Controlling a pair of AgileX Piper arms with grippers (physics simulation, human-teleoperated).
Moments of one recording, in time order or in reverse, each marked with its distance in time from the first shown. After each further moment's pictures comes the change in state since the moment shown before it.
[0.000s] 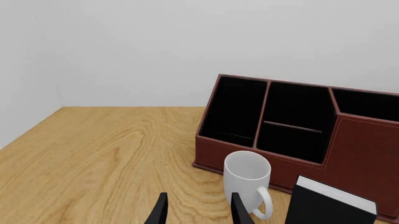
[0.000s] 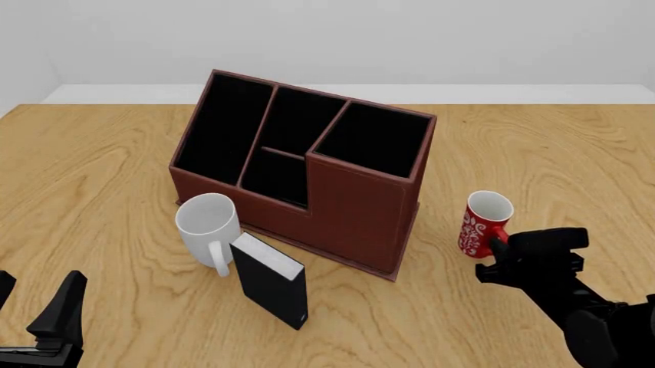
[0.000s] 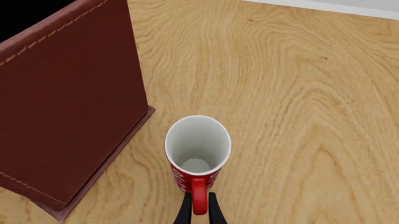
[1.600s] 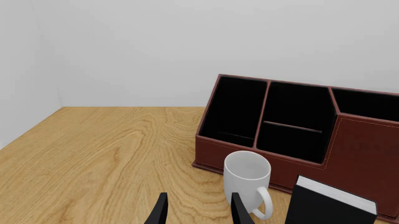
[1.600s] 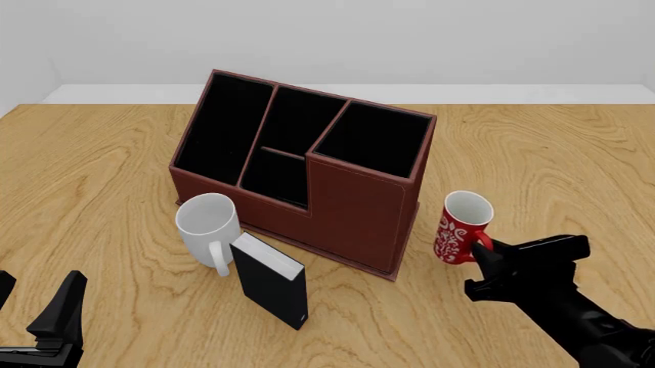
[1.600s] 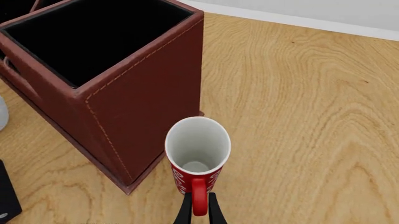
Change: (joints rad) left arm 0.000 0.000 0.000 0.000 0.000; right arm 0.176 -0.288 0.076 0.153 0.053
